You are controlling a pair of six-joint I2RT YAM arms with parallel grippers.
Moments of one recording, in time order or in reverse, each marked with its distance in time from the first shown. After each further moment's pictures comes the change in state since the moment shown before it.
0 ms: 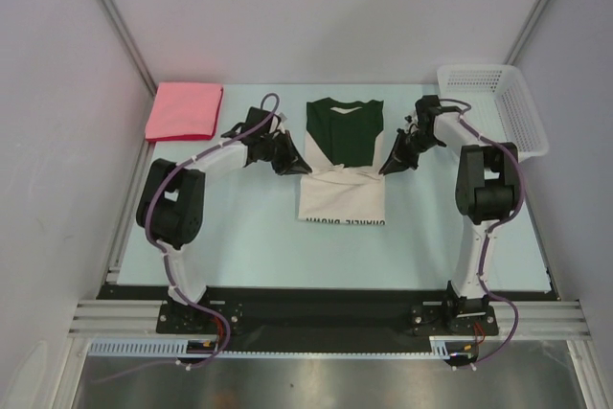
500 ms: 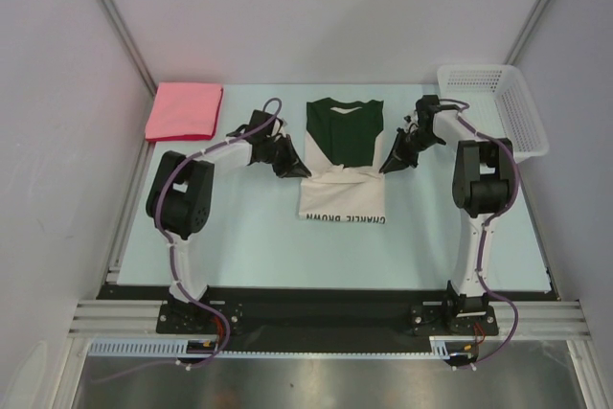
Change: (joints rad) left arm 0.015 0.106 0.038 -0.005 0.000 0.000; right arm -0.020 0.097 0.085 -0.028 -0.029 -0.036
